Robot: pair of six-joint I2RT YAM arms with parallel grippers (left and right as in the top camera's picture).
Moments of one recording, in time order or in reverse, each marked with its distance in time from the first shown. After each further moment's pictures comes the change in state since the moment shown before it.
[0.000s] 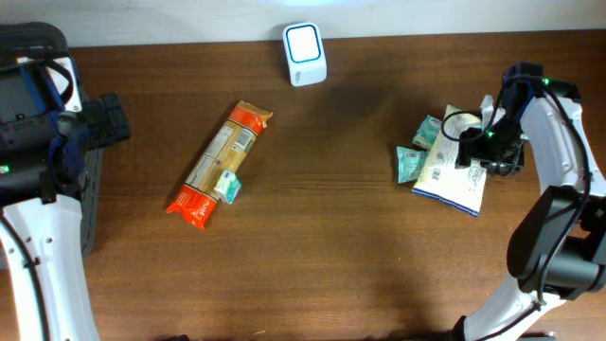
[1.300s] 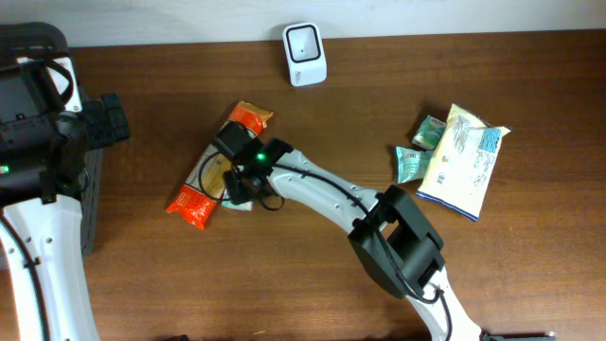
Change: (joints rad) left arm 0.000 0.000 0.000 0.000 0.000 0.000; right arm 1.051 0.341 0.234 0.481 -0.051 0.569
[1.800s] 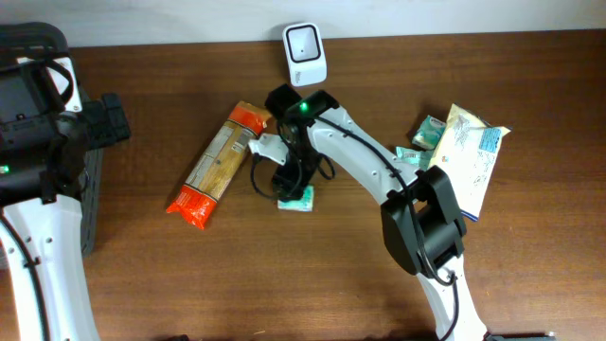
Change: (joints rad) left arm 0.000 0.000 0.000 0.000 0.000 0.000; right arm -0.208 -0.001 0.166 -0.465 -0.165 -1.032
